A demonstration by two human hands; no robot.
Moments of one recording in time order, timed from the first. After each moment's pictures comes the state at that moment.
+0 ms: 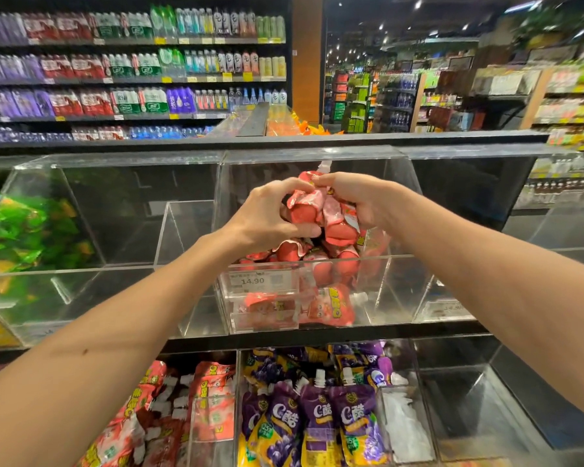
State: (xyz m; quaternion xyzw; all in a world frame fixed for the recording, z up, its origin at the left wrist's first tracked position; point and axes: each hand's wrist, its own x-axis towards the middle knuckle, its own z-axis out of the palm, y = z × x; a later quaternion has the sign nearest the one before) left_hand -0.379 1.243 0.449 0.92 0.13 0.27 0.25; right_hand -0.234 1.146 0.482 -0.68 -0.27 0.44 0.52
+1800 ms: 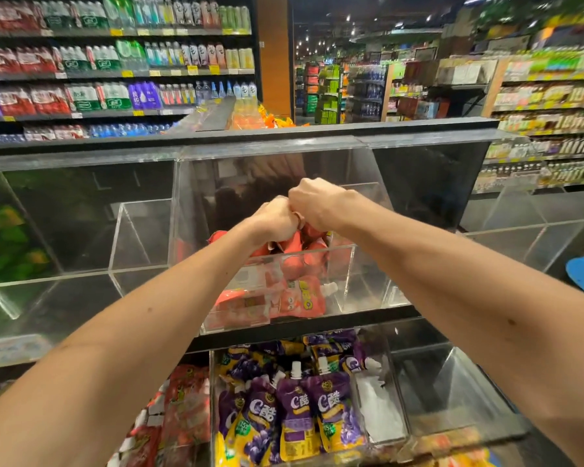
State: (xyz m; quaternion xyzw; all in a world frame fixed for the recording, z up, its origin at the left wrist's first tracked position) left_hand -0.309 1.216 0.433 0.93 0.25 0.10 0.25; right_hand -0.251 1.123 0.477 -0.81 -0.57 -0.10 -0.10
